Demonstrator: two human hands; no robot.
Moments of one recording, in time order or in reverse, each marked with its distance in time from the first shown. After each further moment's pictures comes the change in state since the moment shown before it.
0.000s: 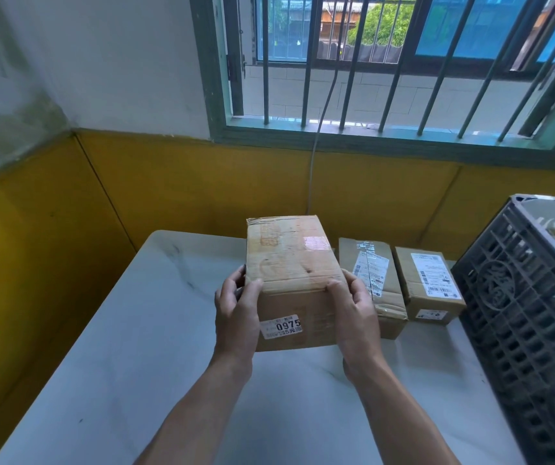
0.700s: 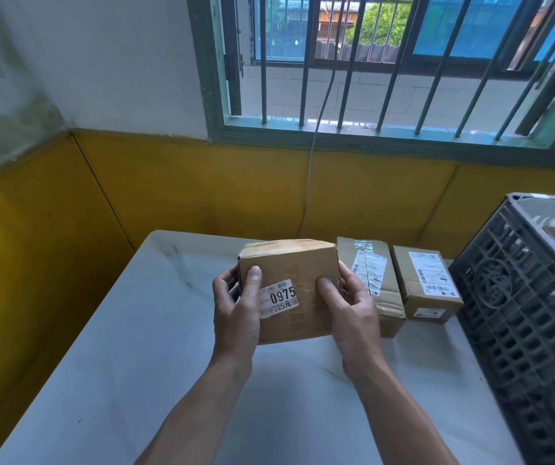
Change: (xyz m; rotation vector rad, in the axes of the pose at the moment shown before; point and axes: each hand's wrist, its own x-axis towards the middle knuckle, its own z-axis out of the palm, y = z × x) left_hand 0.001 -0.003 0.001 0.000 0.073 0.037; right_hand 0.002 0.004 -0.001 0.094 -0.014 -0.079
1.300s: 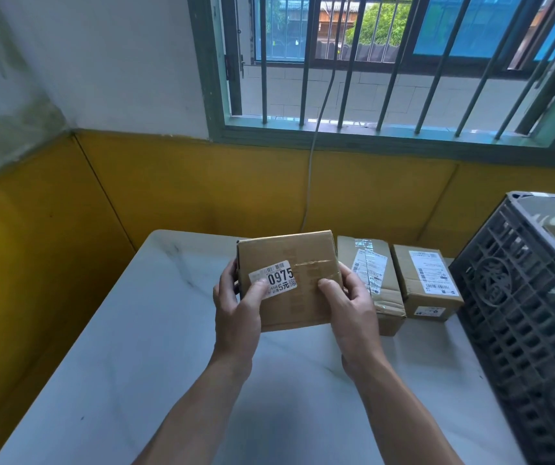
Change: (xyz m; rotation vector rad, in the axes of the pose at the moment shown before) left_hand -0.006 0.004 -0.003 0.023 -0.063 0.046; right_hand -0.001 -0.003 0.002 -0.006 -0.009 0.009
